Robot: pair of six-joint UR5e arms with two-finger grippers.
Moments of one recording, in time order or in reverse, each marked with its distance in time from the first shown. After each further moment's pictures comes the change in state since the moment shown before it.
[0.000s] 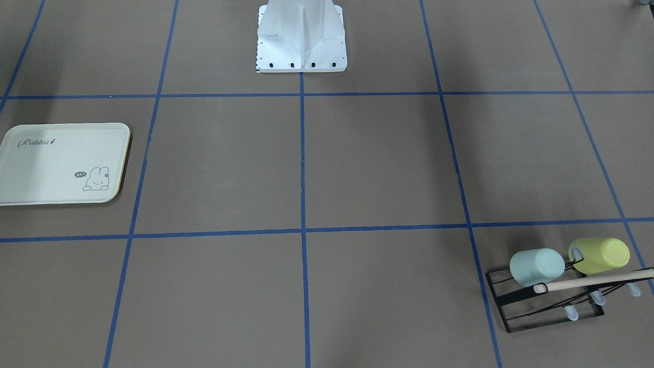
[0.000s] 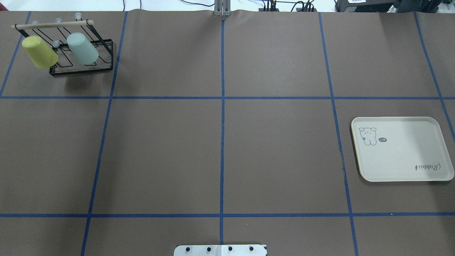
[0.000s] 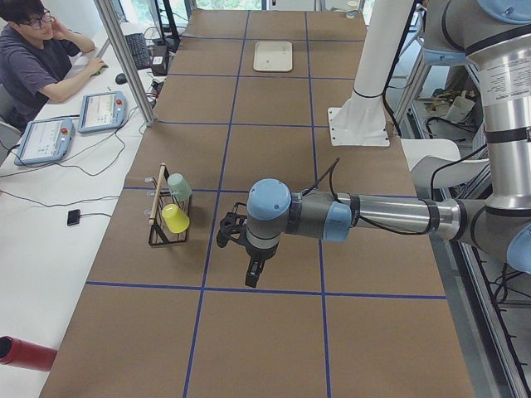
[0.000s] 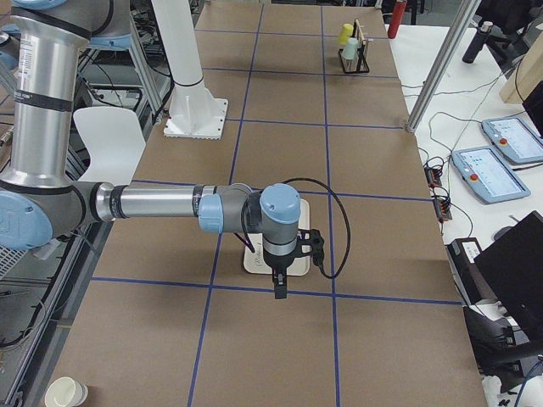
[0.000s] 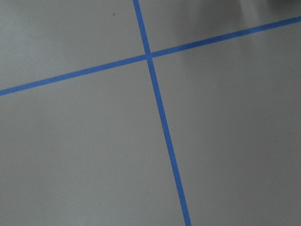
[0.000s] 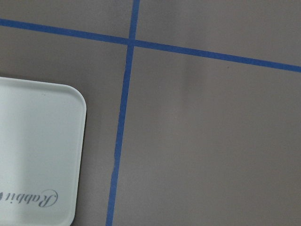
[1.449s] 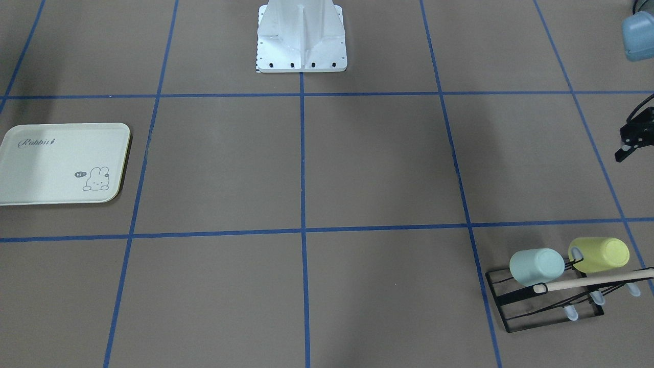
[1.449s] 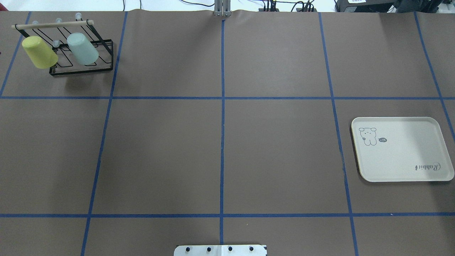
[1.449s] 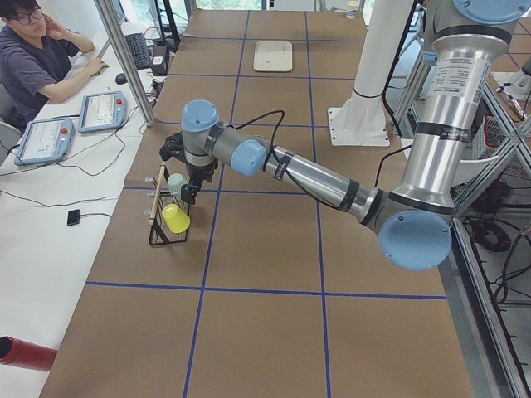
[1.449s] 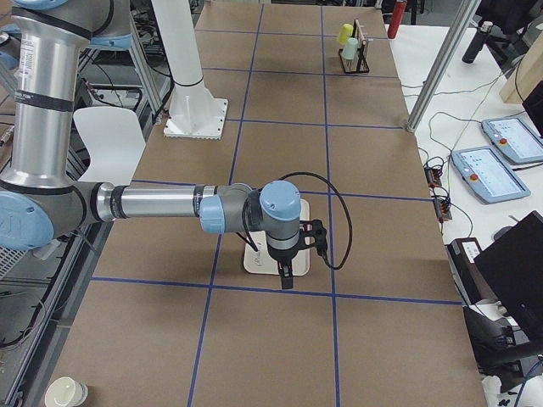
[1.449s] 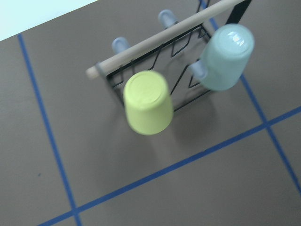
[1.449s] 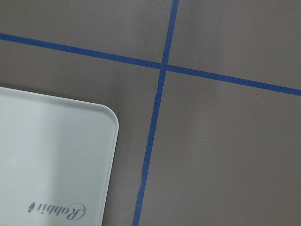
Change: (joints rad) left arm 0.233 -0.457 0.117 -0.002 0.008 -0.298; right arm -0.007 0.001 -0.003 0.052 0.076 0.004
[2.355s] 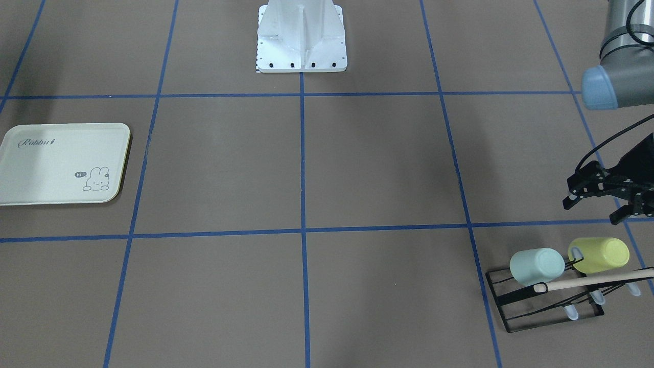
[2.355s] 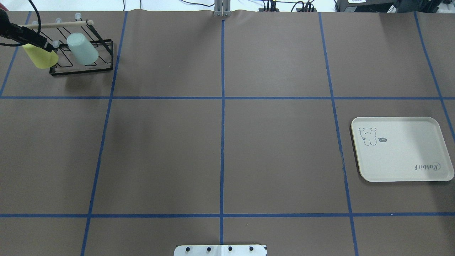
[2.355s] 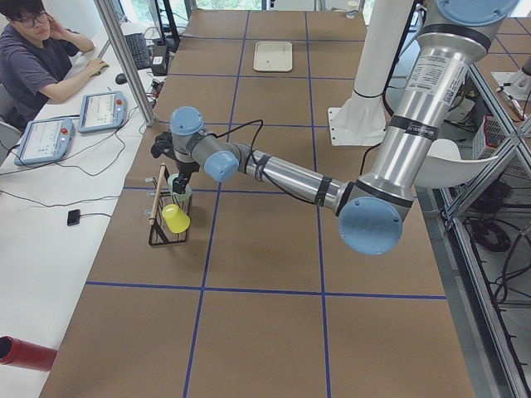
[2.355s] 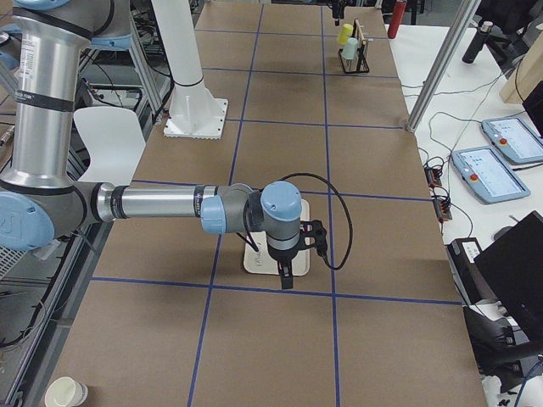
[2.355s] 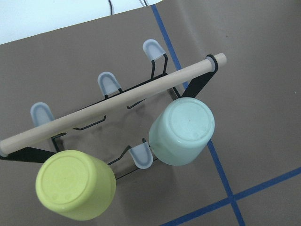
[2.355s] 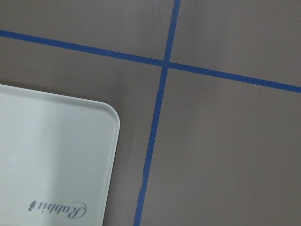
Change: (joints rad) left arm 0.118 -0.114 0.228 -0.305 0.048 -0.259; right arm -0.006 0.000 -0.003 0.001 0.003 0.001
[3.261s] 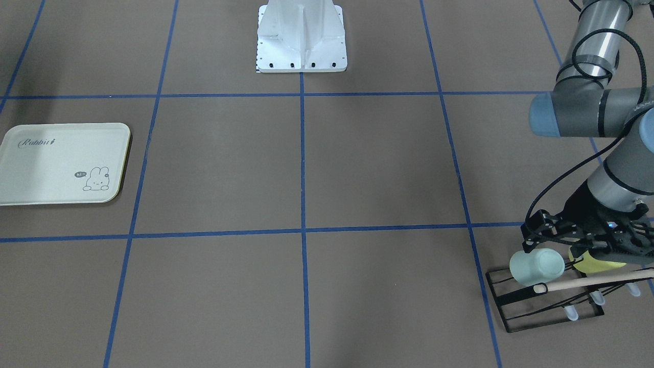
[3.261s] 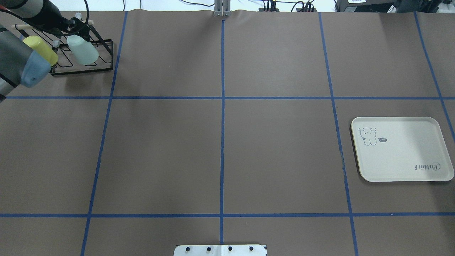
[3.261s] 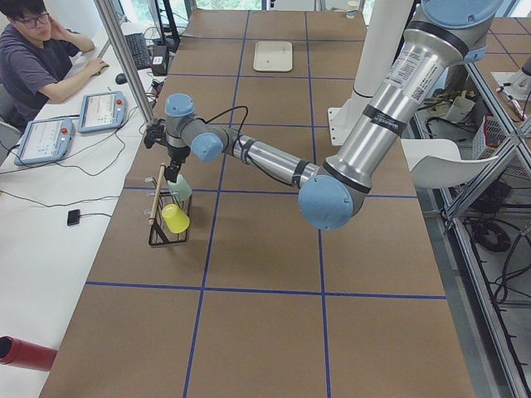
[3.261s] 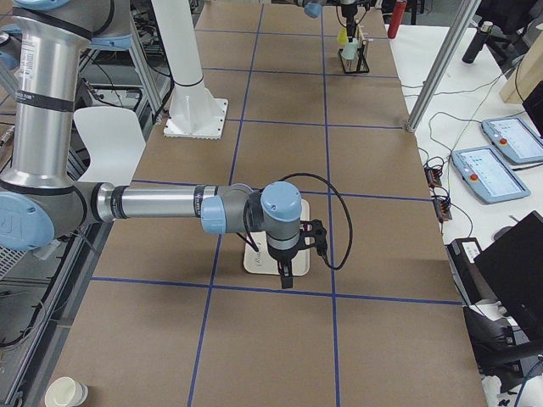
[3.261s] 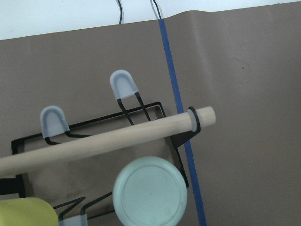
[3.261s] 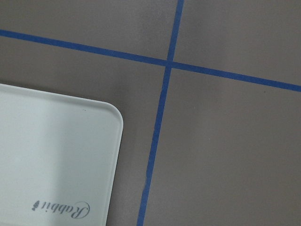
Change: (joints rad) left arm 0.093 -0.189 0.154 0.059 0.168 -0.204; right arm -0.001 0.000 0.000 -0.001 0.007 0.000
